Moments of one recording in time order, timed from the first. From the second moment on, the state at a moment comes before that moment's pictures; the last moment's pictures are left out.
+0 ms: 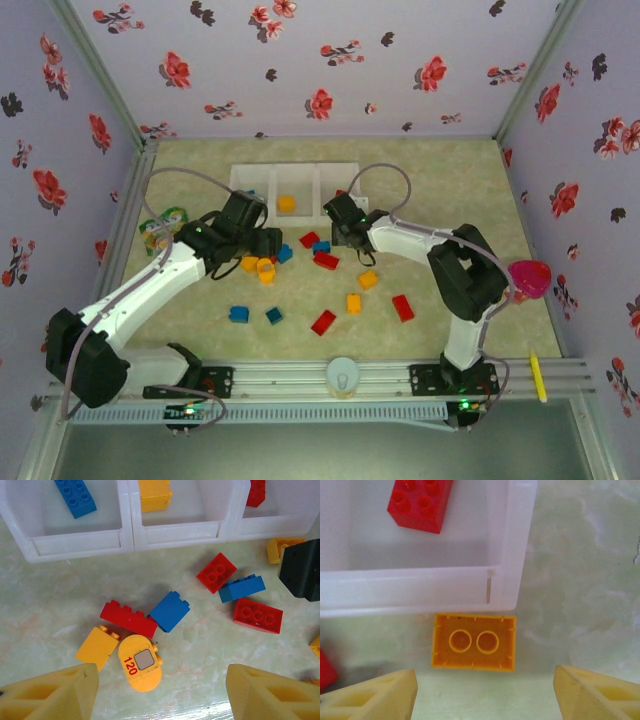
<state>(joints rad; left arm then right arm) -0.66 1.26 1.06 -0.74 -0.16 -0.45 0.70 1.85 1.19 -0.44 0.36 0.61</state>
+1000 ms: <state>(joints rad) -0.66 1.23 1.06 -0.76 -0.18 -0.45 0.66 1.96 1.24 -0.40 0.30 0.60</state>
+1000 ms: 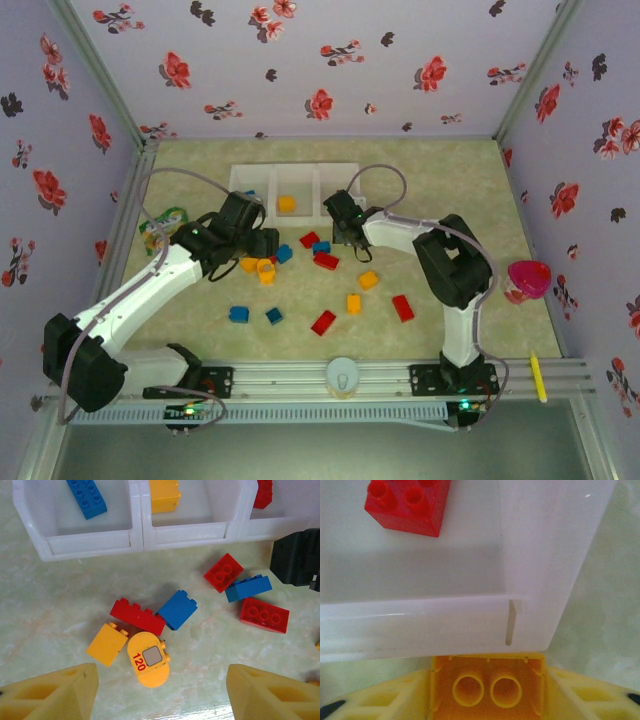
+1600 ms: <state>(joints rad) -0.66 1.20 1.07 -0.79 -0.18 -0.47 0.69 1.76 1.23 -0.46 0.26 0.52</state>
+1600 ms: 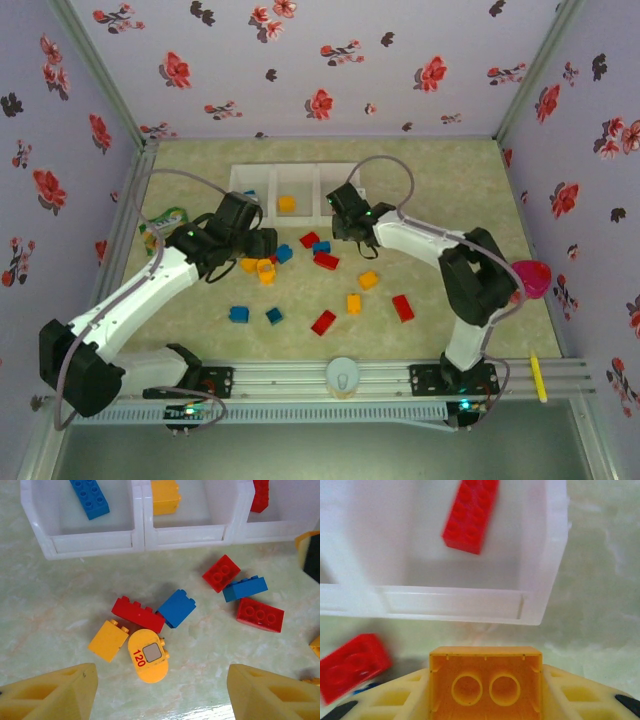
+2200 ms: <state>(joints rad) -0.66 1.19 1.10 -0.83 -0.19 -0.50 0.73 1.86 1.56 -0.49 0.16 0.38</state>
